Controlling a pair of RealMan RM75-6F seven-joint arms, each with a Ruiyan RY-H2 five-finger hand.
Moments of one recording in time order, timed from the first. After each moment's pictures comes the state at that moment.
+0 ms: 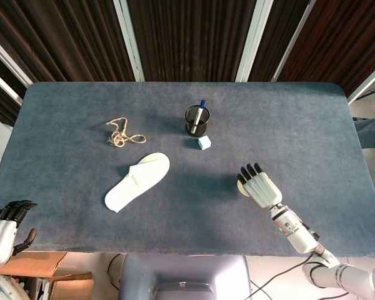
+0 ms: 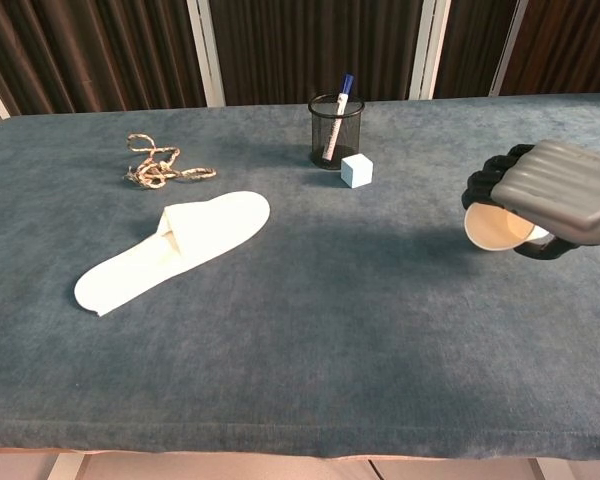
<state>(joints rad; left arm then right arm) -0.05 -1.08 0.00 -1.68 1.56 1.52 0.14 0.55 -1.58 0.05 -1.11 -1.59 1.12 -0.62</state>
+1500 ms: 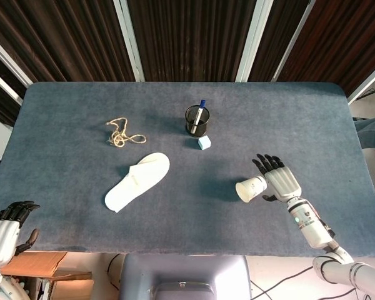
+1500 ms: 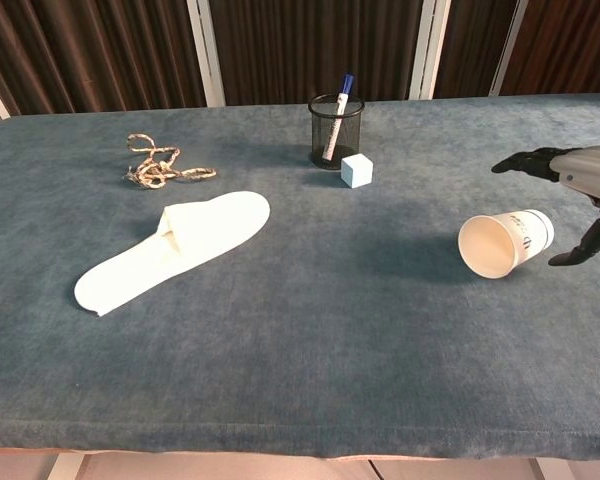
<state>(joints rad) -0.06 -1.08 0.00 -1.68 1.56 1.51 0.16 0.54 -1.47 0.08 -1.16 -1.41 0.97 -0.10</state>
